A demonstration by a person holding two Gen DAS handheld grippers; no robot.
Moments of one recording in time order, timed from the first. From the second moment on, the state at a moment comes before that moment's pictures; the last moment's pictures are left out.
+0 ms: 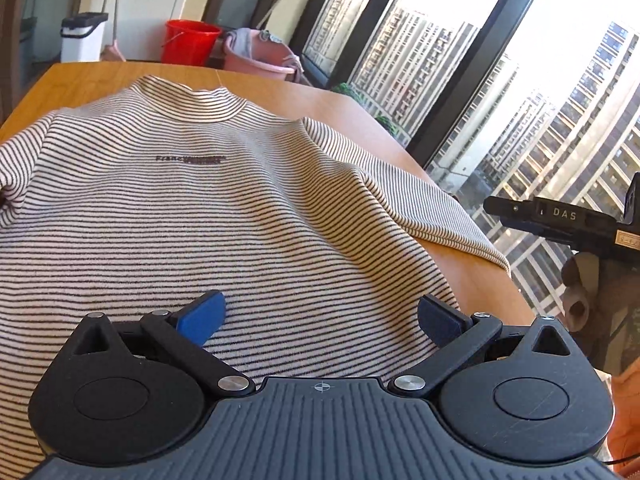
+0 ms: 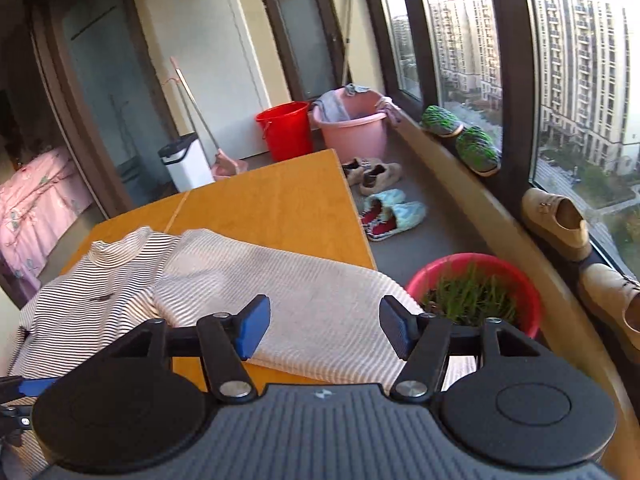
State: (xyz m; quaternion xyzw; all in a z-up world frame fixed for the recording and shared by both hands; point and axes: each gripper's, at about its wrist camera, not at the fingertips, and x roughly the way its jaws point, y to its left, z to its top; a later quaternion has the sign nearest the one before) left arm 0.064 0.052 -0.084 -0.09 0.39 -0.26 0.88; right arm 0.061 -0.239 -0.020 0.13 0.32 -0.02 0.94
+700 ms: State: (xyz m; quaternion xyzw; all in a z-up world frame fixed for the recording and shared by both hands) left arm 0.059 0.035 -0.090 0.01 0.37 -0.25 0.89; right arm -0.002 -0.355 -0.117 0.55 0.31 0.01 0.78
